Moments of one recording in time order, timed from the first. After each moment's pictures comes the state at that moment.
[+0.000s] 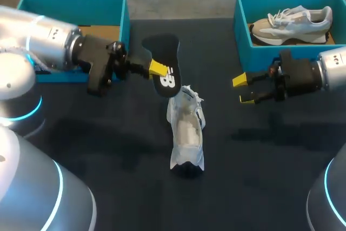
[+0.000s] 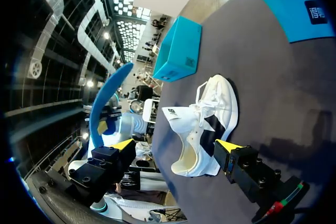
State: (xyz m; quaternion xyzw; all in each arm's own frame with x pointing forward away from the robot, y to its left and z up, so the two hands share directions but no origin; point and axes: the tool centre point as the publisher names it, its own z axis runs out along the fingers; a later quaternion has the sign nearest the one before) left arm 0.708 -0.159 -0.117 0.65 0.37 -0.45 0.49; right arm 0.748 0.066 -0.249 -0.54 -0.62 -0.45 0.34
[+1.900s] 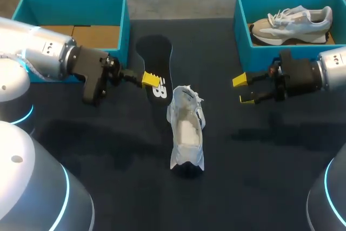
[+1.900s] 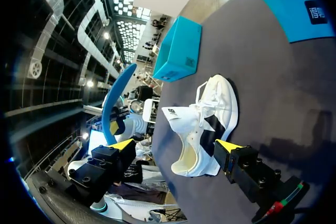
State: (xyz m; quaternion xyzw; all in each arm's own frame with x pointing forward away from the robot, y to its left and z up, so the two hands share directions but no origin) left arm 0.708 -0.143 -0.145 0.69 0.33 -0.40 0.50; right arm 0.748 0.066 -0.249 -0.54 -0.62 -0.45 0.34
